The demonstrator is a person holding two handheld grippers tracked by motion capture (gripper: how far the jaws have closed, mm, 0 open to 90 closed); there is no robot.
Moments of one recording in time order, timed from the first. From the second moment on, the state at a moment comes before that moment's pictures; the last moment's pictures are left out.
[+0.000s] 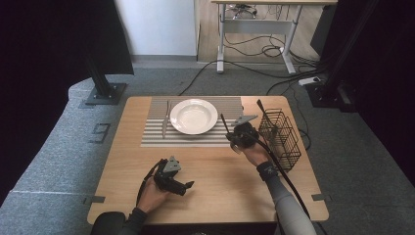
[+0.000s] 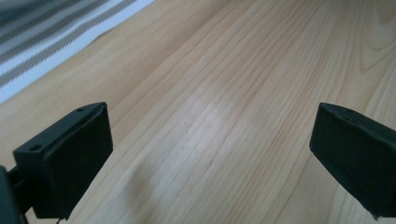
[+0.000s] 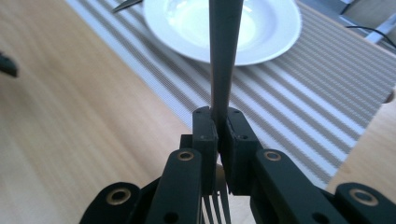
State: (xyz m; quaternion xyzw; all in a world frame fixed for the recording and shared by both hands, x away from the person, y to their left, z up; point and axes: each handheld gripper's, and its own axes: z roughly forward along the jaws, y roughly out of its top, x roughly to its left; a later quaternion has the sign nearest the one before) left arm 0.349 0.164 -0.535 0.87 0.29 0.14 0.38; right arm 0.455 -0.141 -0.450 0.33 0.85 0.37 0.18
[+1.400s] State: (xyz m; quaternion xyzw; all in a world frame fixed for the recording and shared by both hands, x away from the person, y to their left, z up) left arm 0.353 0.160 -0.549 0.89 0.29 0.11 0.33; right arm 0.588 -0.130 -0.495 0.47 0.82 0.25 0.20
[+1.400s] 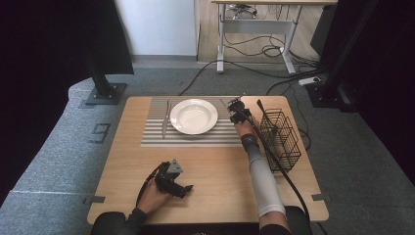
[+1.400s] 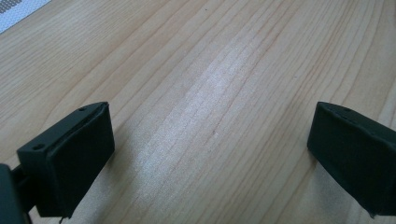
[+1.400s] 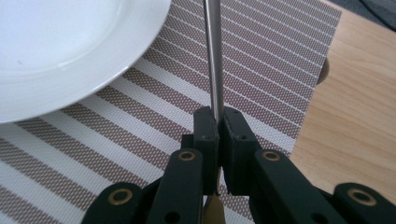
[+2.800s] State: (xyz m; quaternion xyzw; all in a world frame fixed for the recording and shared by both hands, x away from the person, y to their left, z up) left arm 0.354 0.161 -0.549 0.89 0.29 0.11 0.33; right arm 0.581 -0.150 -0.518 0.50 0.81 0.26 0.17
